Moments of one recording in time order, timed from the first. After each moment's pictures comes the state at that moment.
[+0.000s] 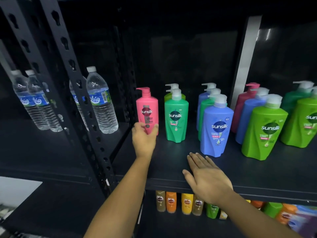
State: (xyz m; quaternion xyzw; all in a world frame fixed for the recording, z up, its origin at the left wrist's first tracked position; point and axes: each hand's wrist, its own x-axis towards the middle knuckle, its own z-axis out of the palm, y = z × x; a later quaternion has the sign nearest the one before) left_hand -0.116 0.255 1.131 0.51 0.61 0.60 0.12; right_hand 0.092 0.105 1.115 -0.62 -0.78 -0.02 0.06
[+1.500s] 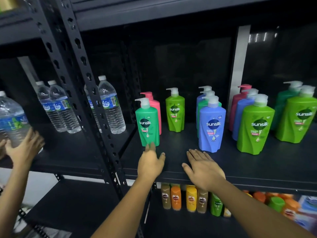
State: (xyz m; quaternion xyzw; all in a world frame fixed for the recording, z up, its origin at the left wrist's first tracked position) left_hand -0.116 0.139 1.123 0.67 0.68 0.29 0.11; right_hand 0.095 0.104 1.114 -0.61 -0.78 0.01 0.09
